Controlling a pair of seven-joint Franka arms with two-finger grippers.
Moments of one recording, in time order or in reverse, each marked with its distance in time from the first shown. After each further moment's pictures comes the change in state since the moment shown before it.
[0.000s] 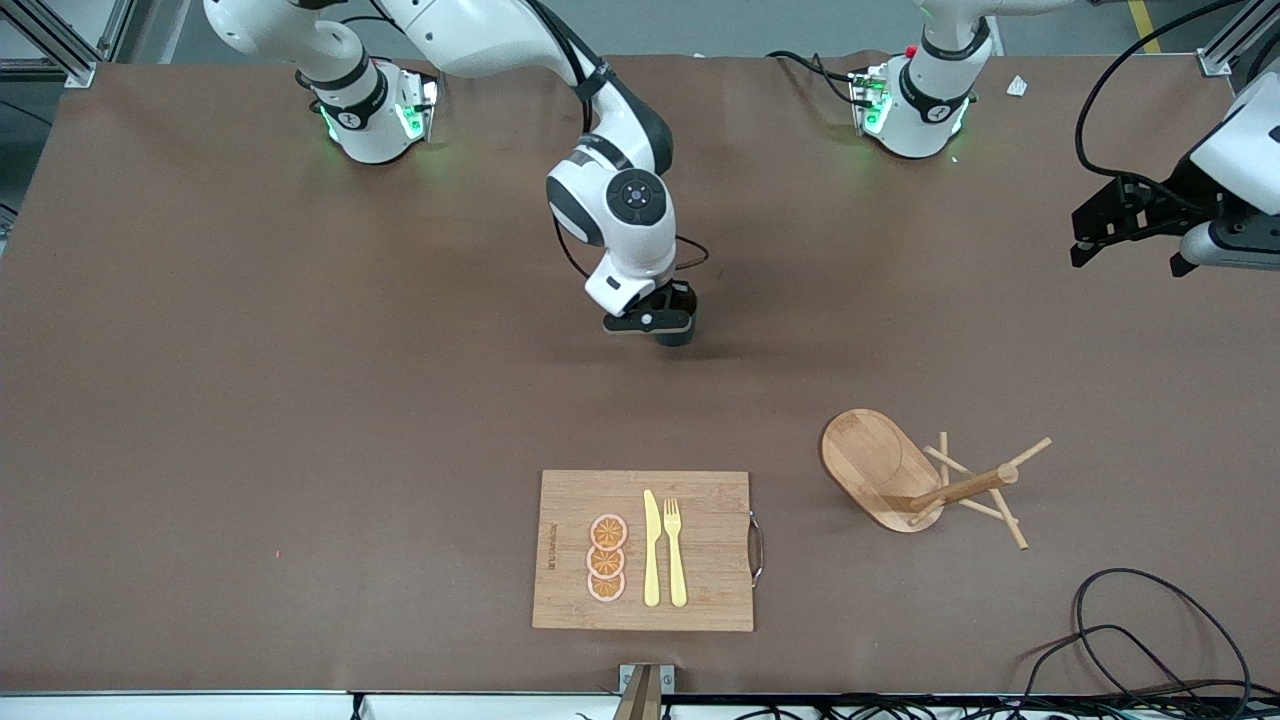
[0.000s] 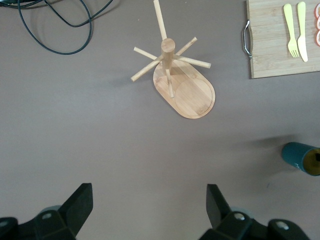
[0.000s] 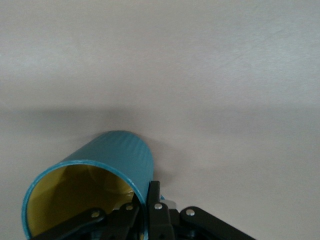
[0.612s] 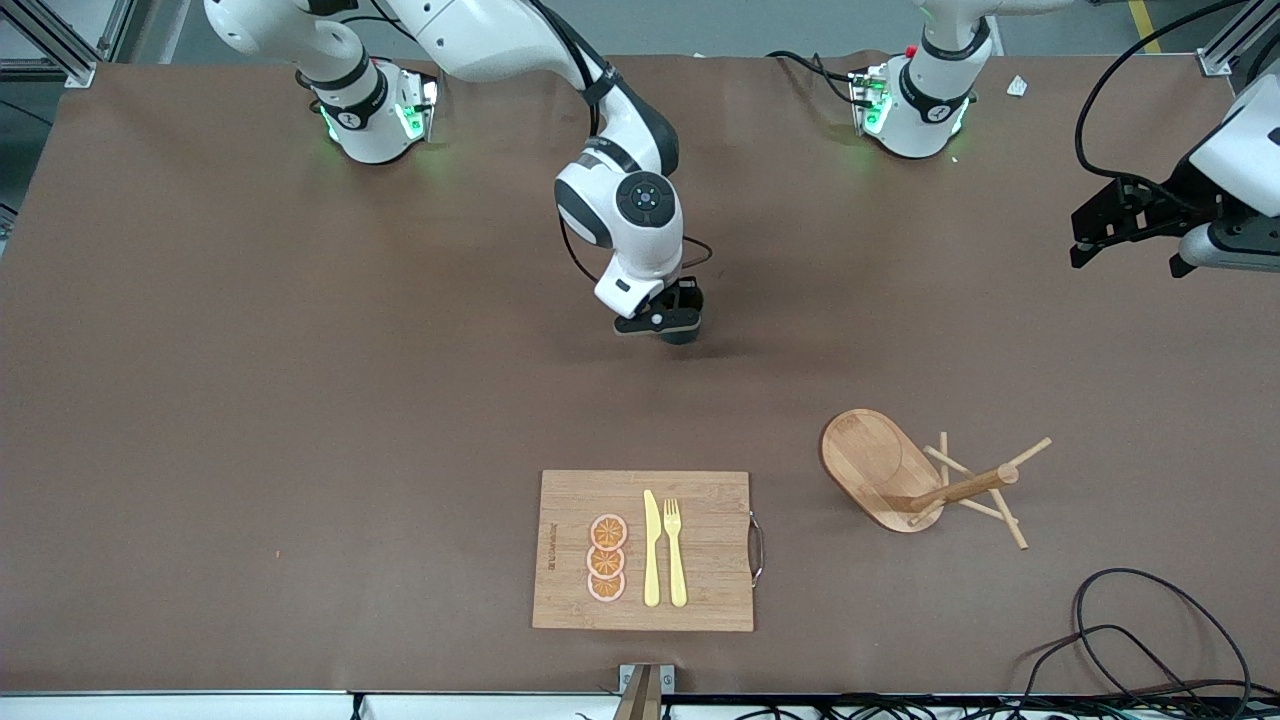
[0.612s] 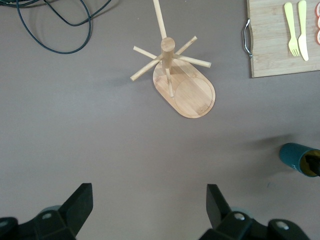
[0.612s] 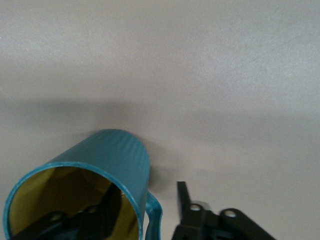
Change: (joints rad) left arm -0.002 0.009 -0.001 -0.001 0.000 0.000 0.002; right arm 0.006 0.020 -0.007 0.016 -0.003 -0.010 -0.073
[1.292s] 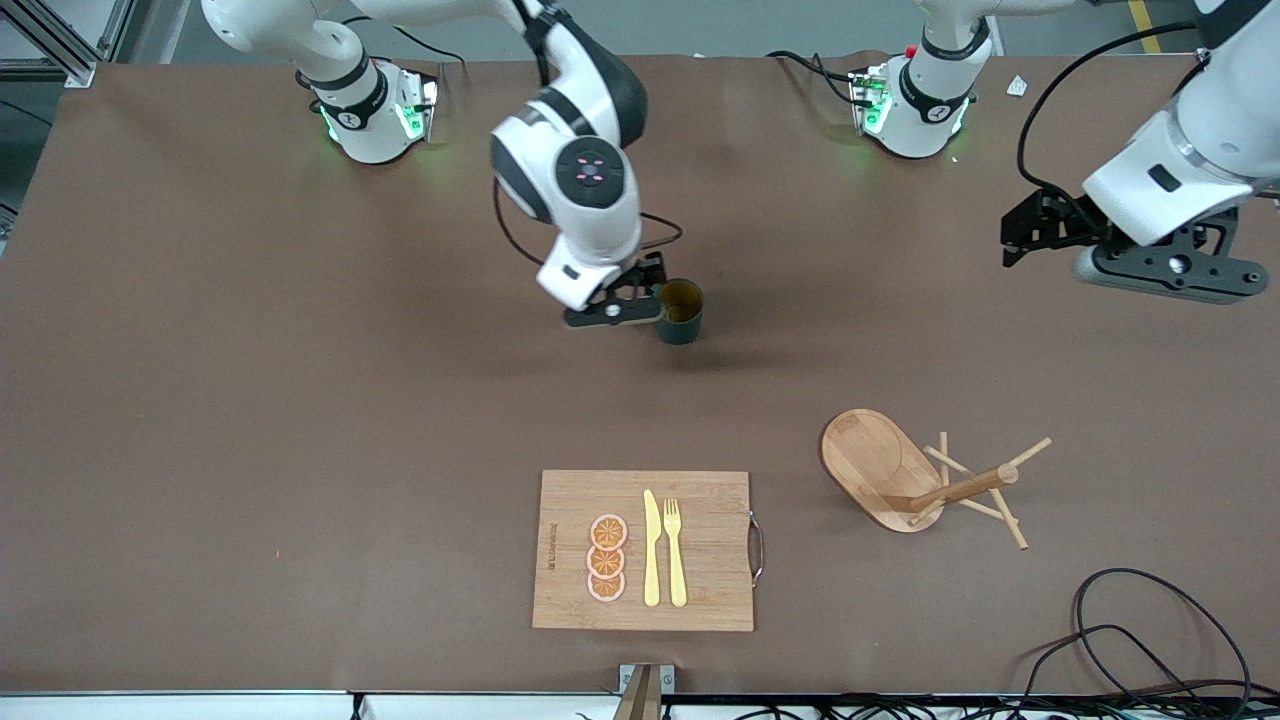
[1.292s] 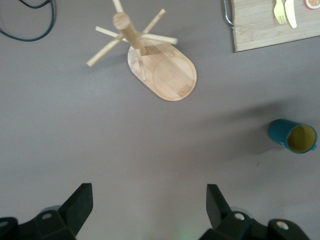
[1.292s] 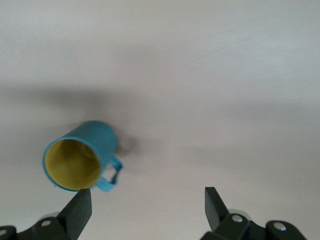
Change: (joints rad) left arm -0.025 0.039 -0.083 0.002 0.000 -0.051 -0.047; right arm -0.140 -0.242 -0.025 0.049 0.023 -0.370 -0.121
